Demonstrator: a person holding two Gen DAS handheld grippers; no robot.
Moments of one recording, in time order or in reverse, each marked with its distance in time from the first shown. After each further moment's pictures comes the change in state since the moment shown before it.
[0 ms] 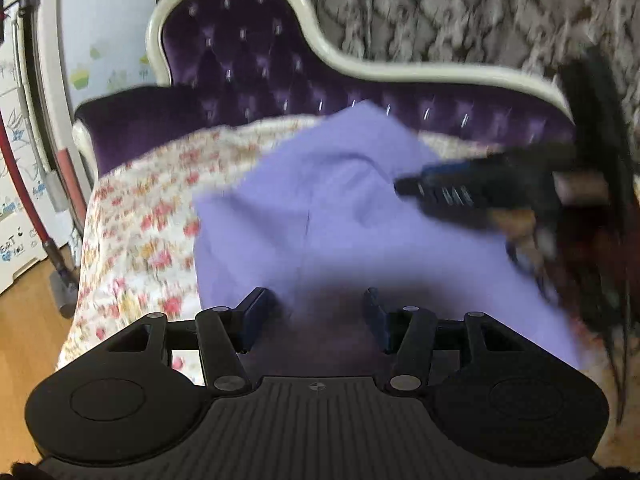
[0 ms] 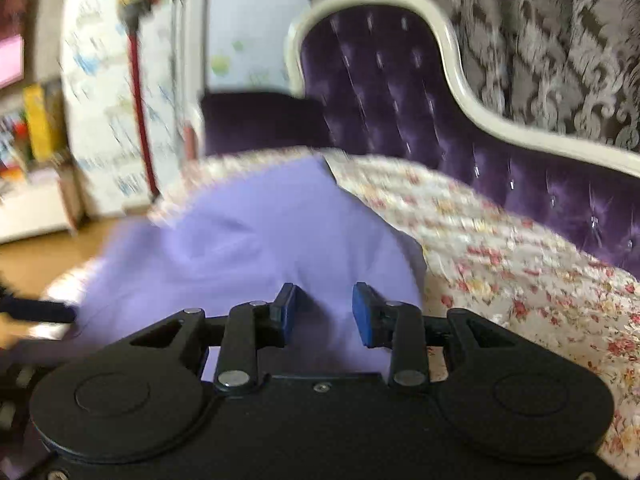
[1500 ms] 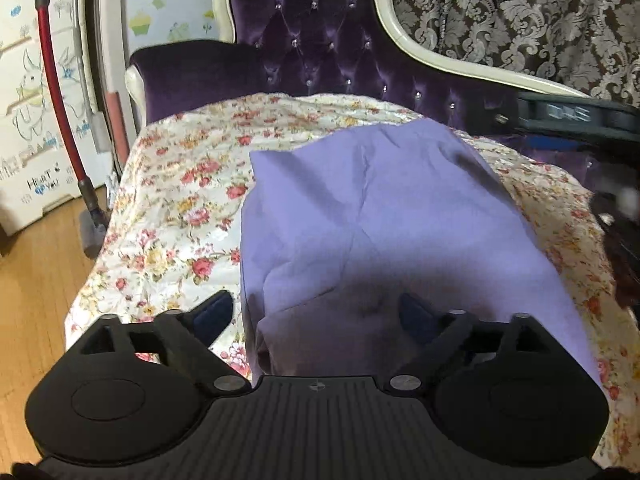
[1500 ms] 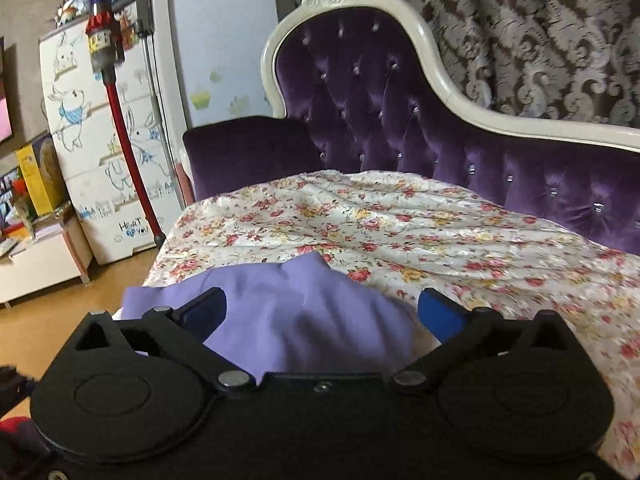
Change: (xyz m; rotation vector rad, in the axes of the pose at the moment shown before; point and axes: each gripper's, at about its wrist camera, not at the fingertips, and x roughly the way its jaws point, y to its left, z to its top) left arm 0.001 0.014 0.004 -0.184 0.058 0.116; right arm -0.024 -0.039 0.035 0.158 -0.042 0.062
